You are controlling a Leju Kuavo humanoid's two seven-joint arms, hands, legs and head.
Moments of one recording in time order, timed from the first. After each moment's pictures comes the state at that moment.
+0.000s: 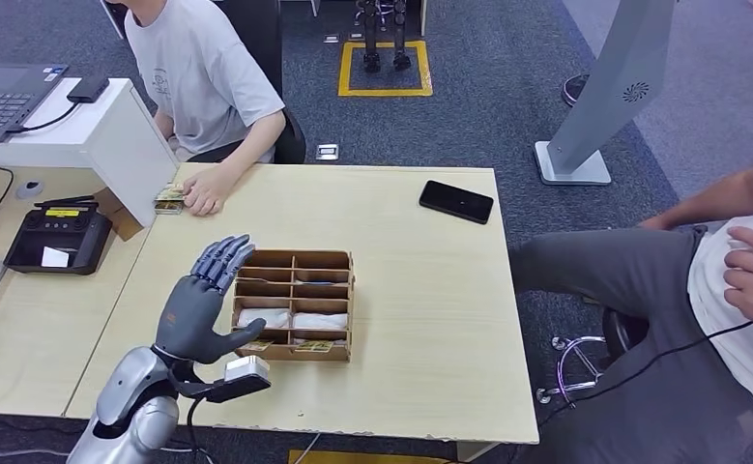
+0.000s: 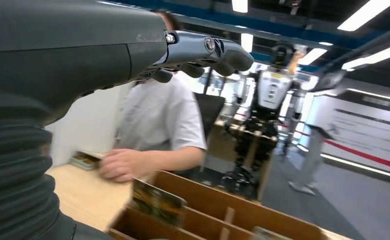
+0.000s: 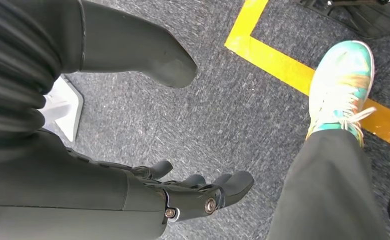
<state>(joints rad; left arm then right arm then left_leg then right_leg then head) -0.04 0.20 -0.32 -1.61 -0.89 0.31 -0.47 -0.04 0.07 -0.89 -0.21 1.54 -0.25 -0.14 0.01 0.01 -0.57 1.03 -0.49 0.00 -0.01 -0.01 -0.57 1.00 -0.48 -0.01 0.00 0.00</state>
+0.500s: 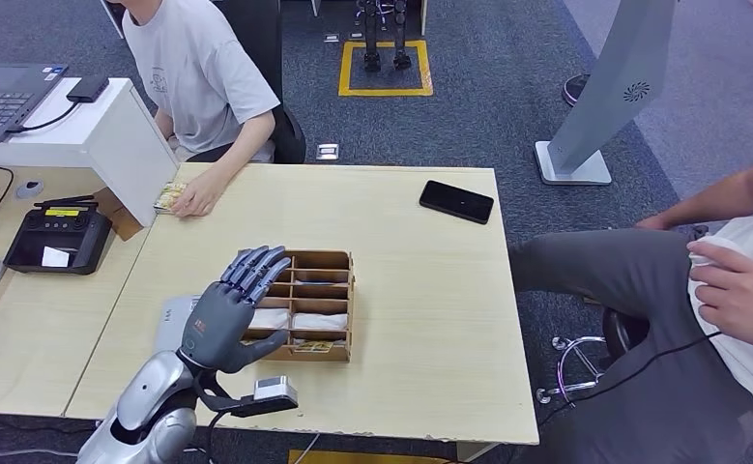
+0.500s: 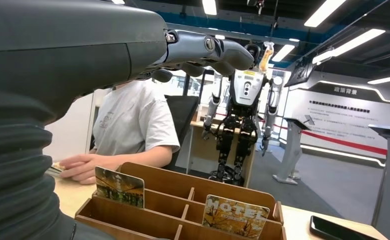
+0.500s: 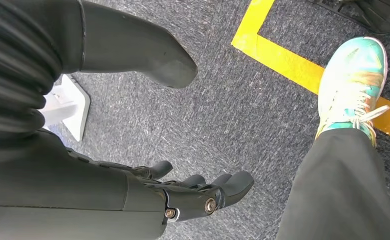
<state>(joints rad) -0.07 0.26 -0.50 -1.63 -0.95 0.34 -0.40 -0.04 0.06 -0.89 -0.21 1.54 -0.24 -0.12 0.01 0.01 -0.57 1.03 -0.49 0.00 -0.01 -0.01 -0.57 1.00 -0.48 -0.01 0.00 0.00</state>
